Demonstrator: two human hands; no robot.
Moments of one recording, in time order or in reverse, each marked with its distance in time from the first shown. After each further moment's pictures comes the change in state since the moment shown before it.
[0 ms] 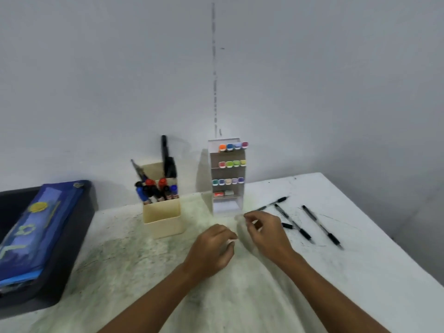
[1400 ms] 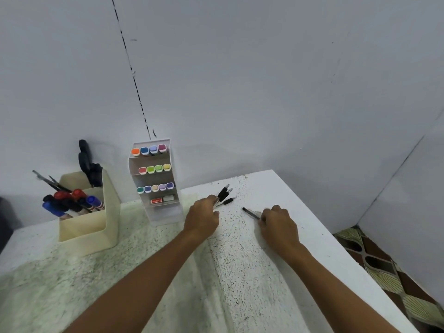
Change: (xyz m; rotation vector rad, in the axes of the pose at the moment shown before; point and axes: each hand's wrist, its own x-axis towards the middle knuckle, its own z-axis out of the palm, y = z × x) left_hand 0.135 0.037 0.102 0.045 -0.135 -0.549; right_hand 0.010 0.119 -0.112 -0.654 -0.064 0.270
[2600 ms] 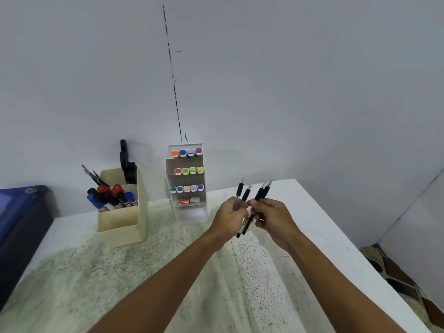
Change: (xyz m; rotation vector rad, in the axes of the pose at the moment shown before) left_hand -0.021 0.023 -0.036 -0.784 -0.165 -0.230; right_hand 0.014 -0.073 -0.027 1.463 -0.275 0.148
